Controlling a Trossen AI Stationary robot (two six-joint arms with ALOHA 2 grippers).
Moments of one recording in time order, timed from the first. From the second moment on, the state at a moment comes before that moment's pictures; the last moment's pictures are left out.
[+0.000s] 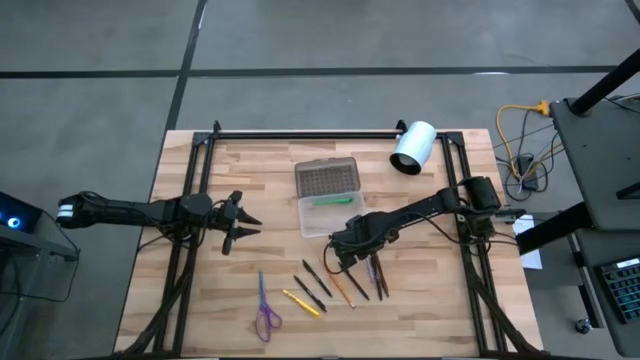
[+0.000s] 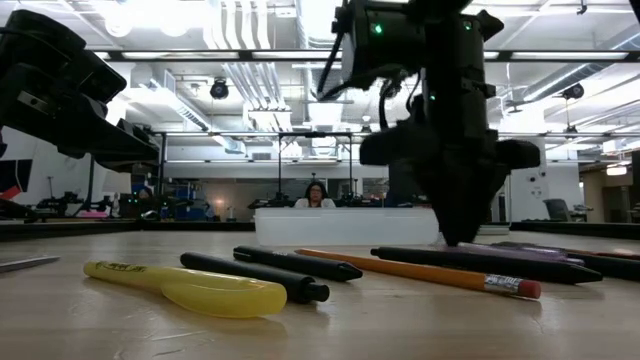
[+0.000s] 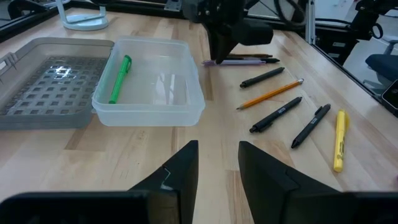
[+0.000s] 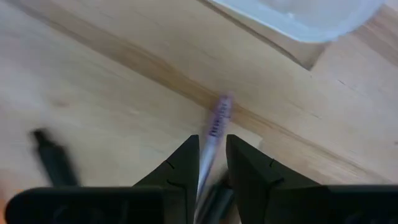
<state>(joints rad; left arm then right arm) 0.03 0.40 0.01 0.03 0.10 -0.09 0.18 1.97 1.30 -0.90 0.02 1.28</state>
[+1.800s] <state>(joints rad) 0.03 0.40 0.01 0.03 0.10 -0.09 0.19 1.97 1.27 -0.83 0.03 1.31</state>
